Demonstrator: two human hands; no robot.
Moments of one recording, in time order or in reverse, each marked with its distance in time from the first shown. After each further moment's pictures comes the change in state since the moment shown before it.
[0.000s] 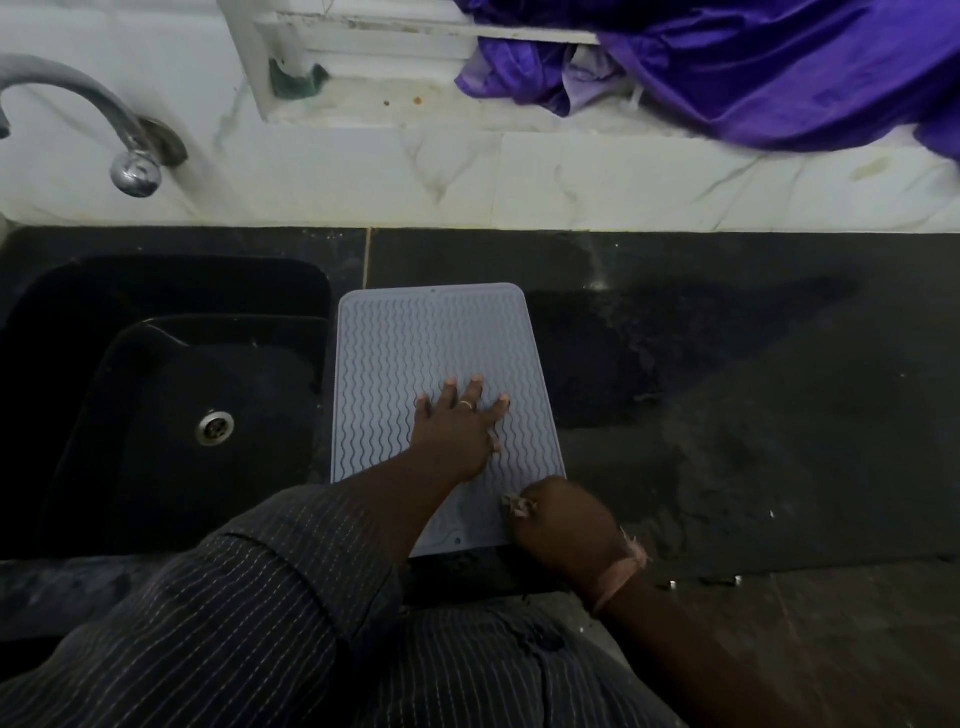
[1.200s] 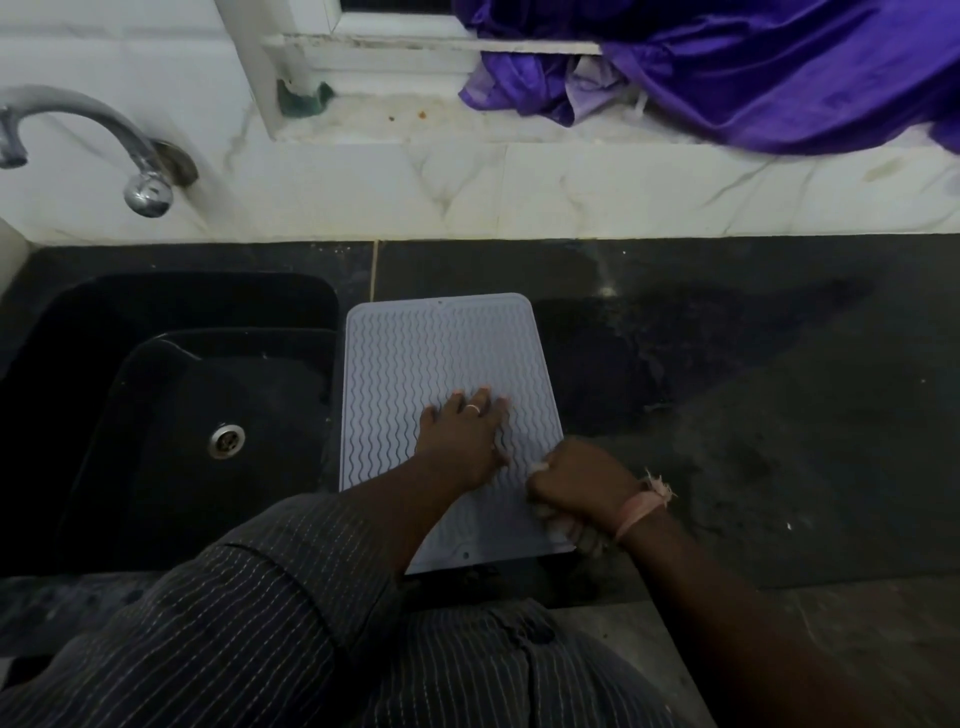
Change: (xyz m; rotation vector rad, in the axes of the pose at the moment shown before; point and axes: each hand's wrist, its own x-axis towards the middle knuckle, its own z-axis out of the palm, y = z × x) left_hand -0.001 -0.001 -0.011 -0.013 0.038 0.008; right_hand 0.057 0.001 -0.048 0.062 -0.204 0.055
